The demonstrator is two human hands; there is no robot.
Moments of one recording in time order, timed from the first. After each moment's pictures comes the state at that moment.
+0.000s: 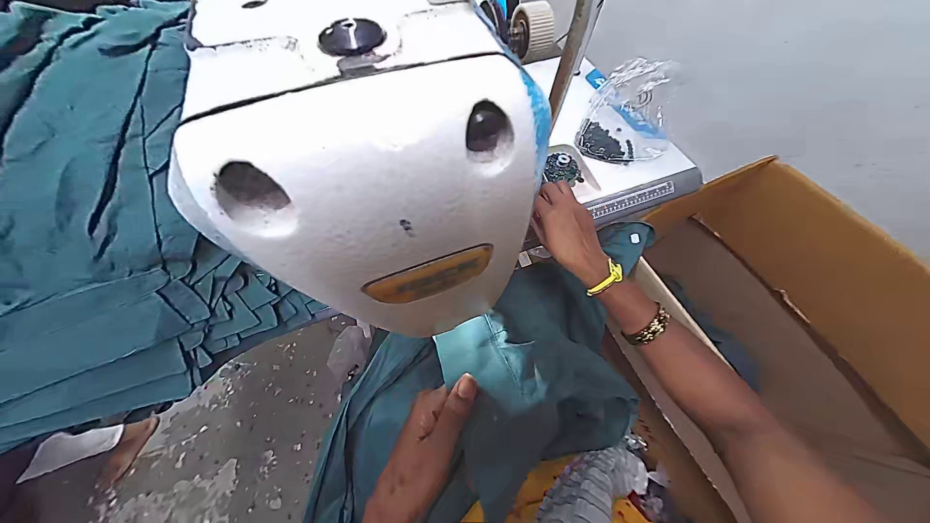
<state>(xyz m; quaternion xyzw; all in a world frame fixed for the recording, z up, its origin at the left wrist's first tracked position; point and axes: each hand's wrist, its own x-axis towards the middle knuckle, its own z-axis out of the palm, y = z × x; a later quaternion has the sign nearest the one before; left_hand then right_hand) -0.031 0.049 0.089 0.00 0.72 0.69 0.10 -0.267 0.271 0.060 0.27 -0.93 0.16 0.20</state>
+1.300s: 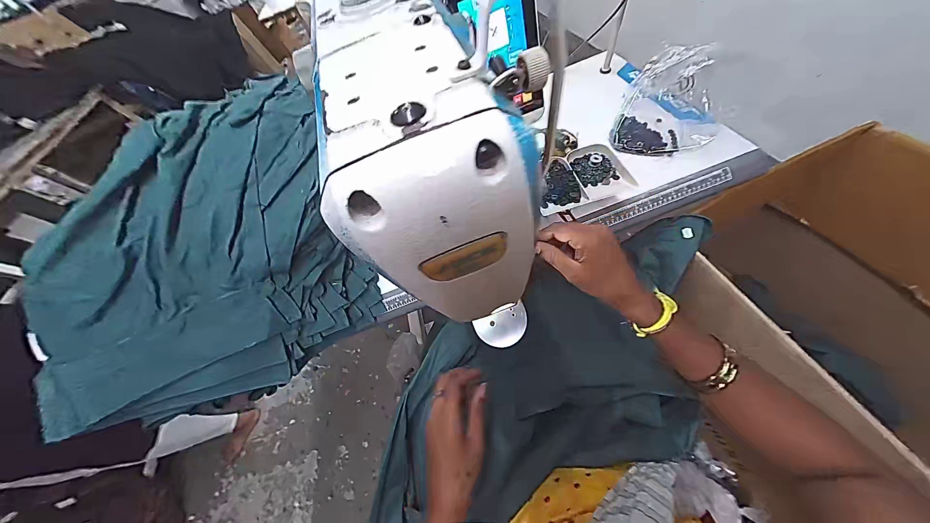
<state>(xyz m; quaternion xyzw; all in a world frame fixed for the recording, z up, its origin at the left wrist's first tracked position) -0.005 0.030 0.018 -0.07 0.91 0.38 -0.13 -0.221 0.247 0.072 0.30 -0.83 0.43 0.18</state>
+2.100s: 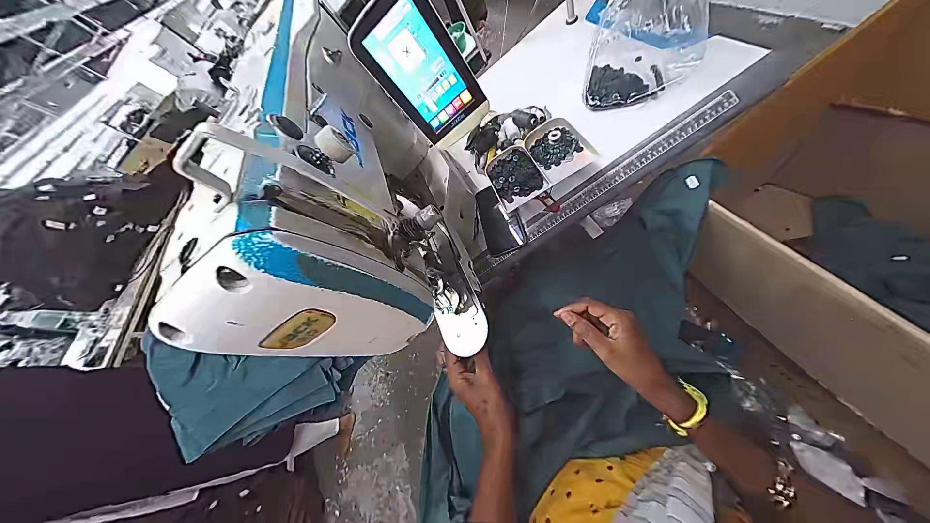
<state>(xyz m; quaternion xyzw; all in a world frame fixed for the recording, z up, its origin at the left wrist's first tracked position) -0.076 0.101 0.011 -0.22 0.75 0.53 -0.32 -0.112 0.281 -0.026 0.09 -0.67 0.74 0.03</state>
